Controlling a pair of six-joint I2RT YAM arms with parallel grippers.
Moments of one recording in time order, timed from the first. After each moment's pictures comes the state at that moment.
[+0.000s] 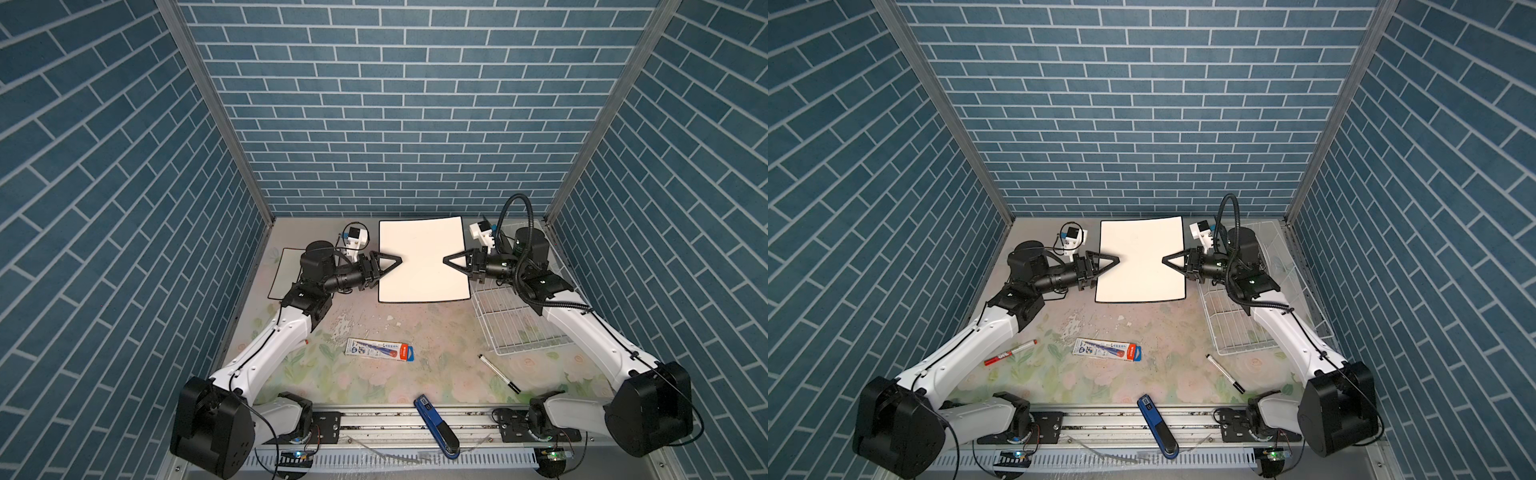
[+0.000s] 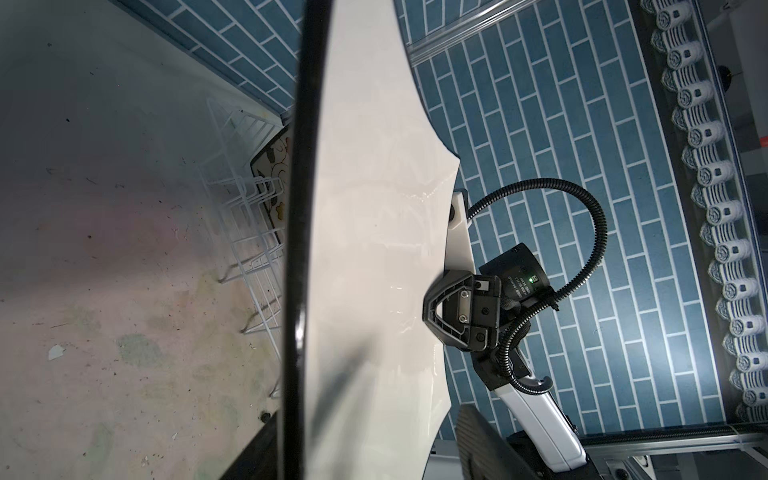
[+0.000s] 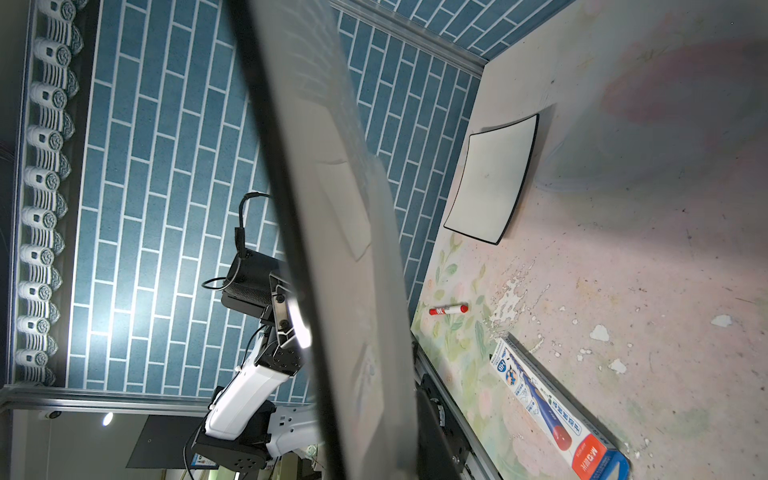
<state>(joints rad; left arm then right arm) -0.35 1.21 0.86 0.20 0.86 -1.08 0.36 1.28 1.00 0.02 -1.00 1.00</state>
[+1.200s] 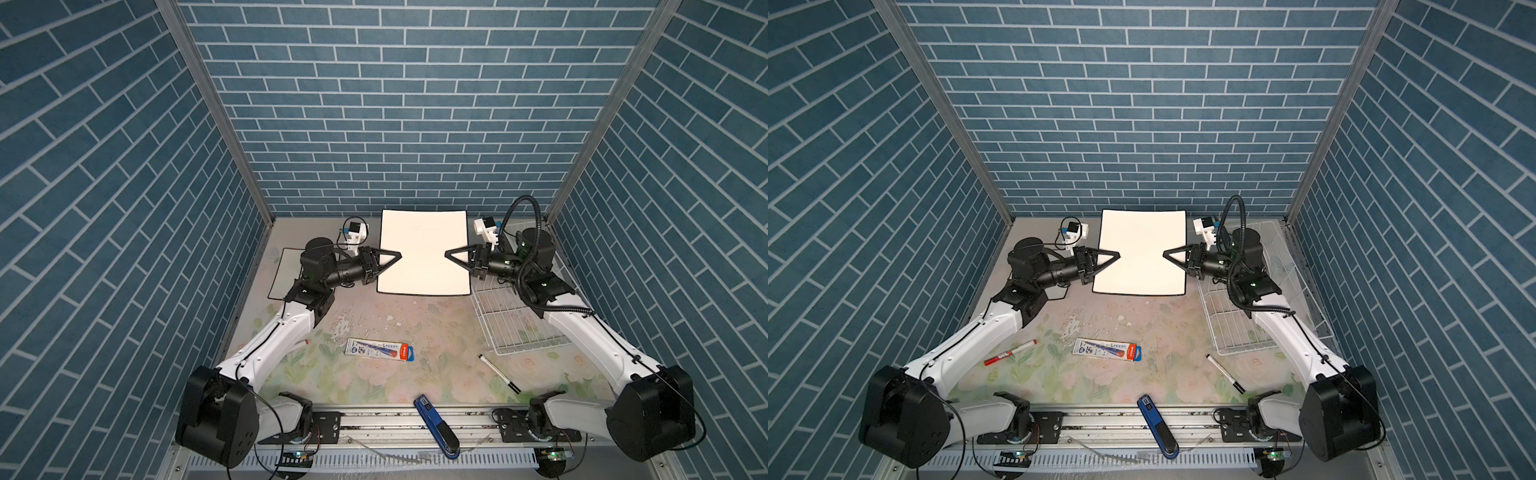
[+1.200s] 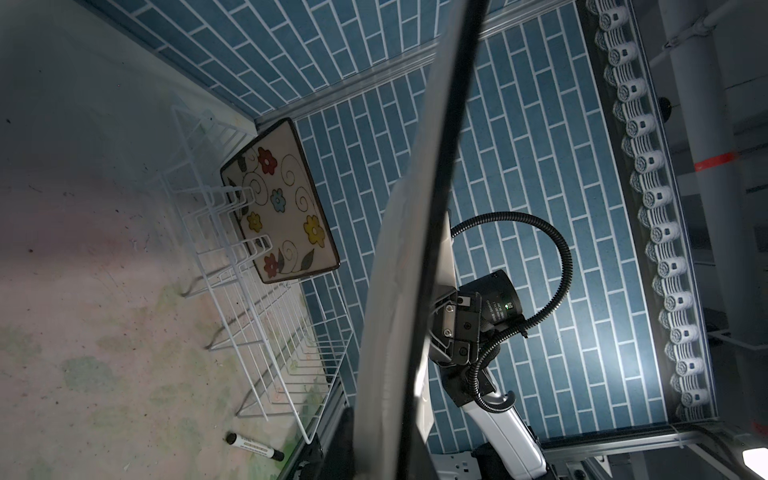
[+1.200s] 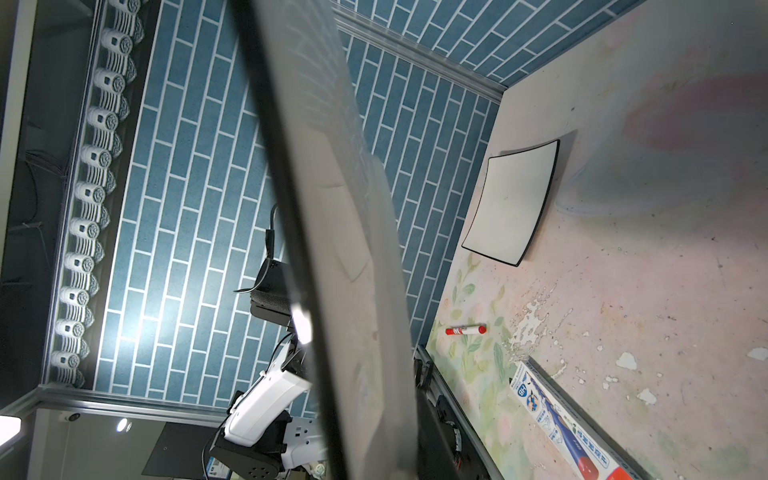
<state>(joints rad) -0.35 1.26 0.88 0.35 0.88 -1.22 0.36 1.25 0.97 0.16 -0.98 1.11</state>
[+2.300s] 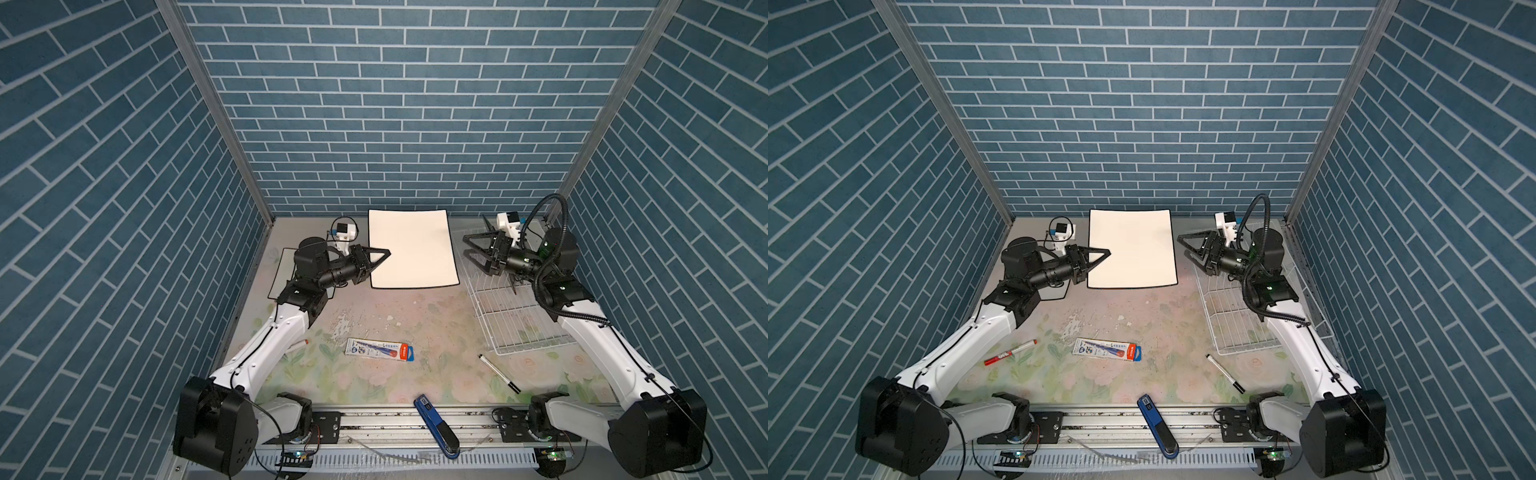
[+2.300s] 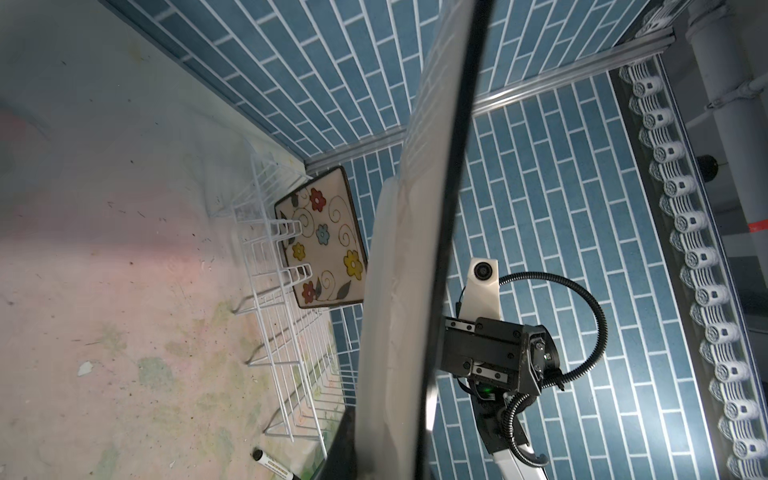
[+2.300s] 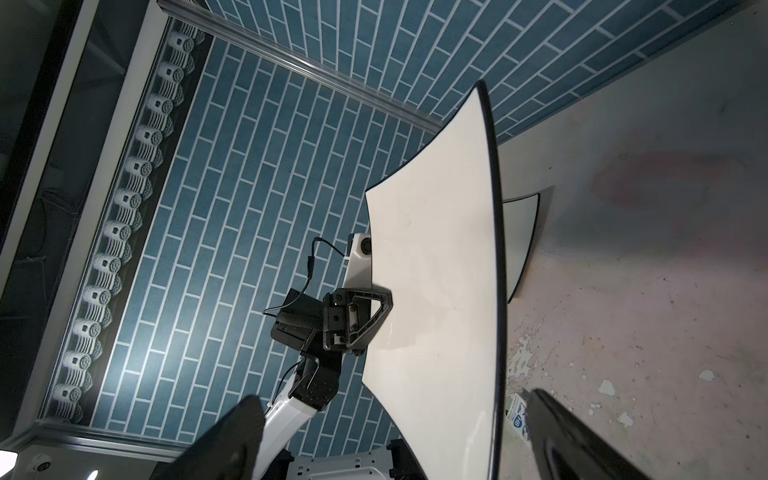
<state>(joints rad) -0.28 1.19 0.88 0.19 0.75 -1.17 0.24 1.16 0.96 0.15 -0.96 1.12</state>
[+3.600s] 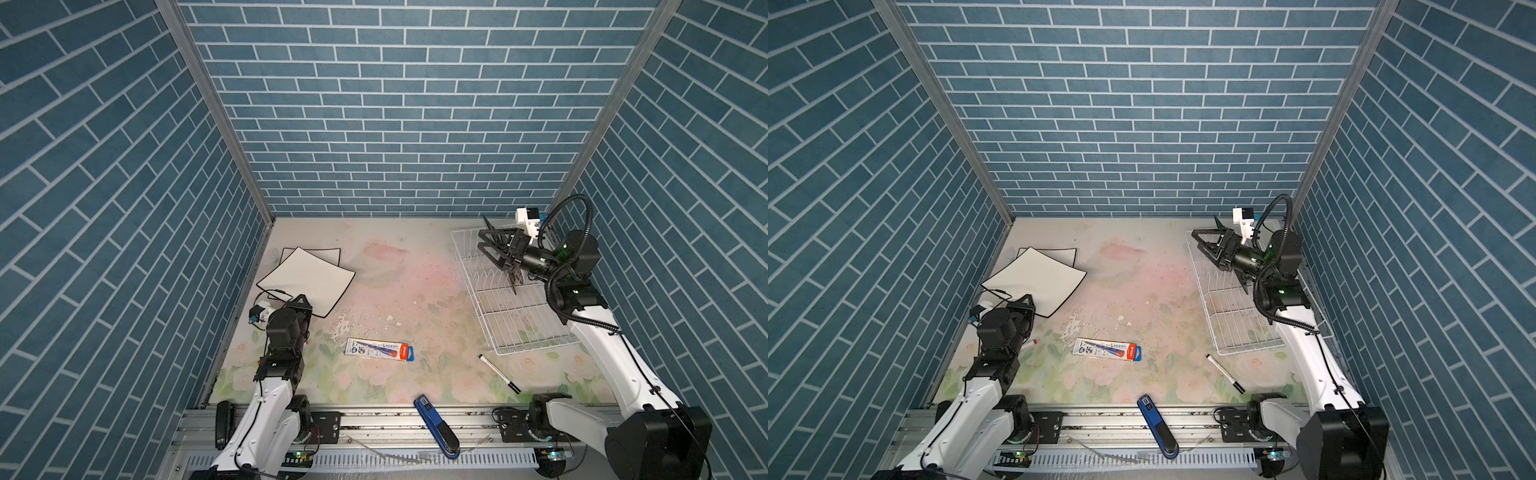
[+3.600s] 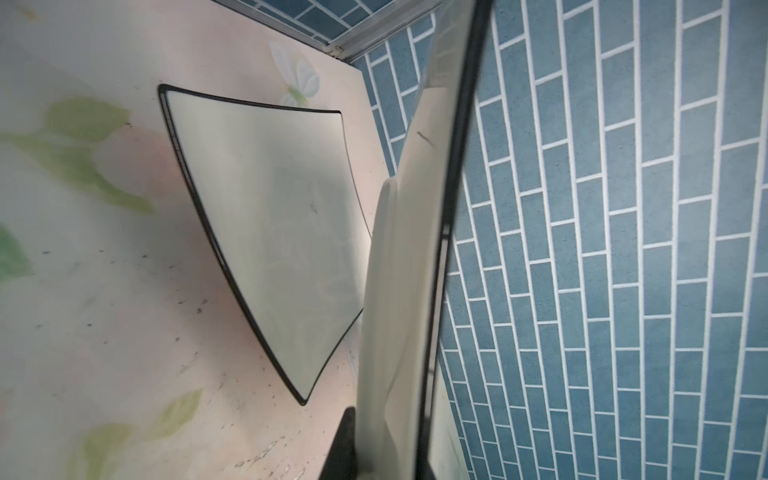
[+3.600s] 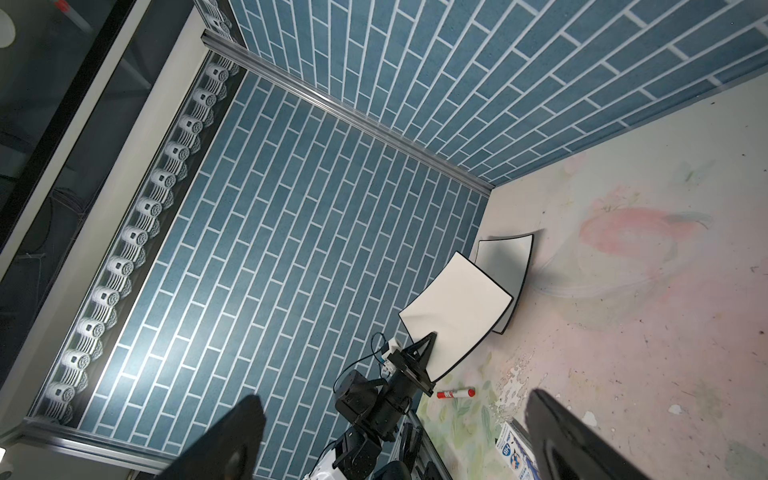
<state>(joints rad) 0.01 0.74 0.19 0.25 -0.10 -1.27 0.14 1.11 0.95 0.20 -1.00 1.12</state>
